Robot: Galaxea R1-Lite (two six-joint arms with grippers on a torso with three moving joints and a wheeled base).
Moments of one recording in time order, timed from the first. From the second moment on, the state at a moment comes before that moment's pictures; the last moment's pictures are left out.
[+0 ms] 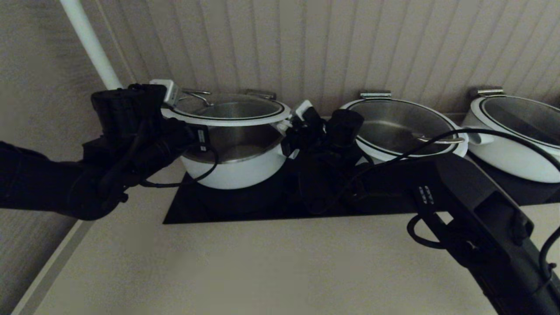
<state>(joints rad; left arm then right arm) -0.27 1.81 -0.98 -0.76 0.05 -0.04 0.53 2.53 -1.94 -0.91 0.37 -0.35</state>
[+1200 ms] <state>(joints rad) -0.27 1.82 -1.00 -0.76 0.05 -0.04 0.53 2.49 -1.86 -0.90 0.38 -0.35</state>
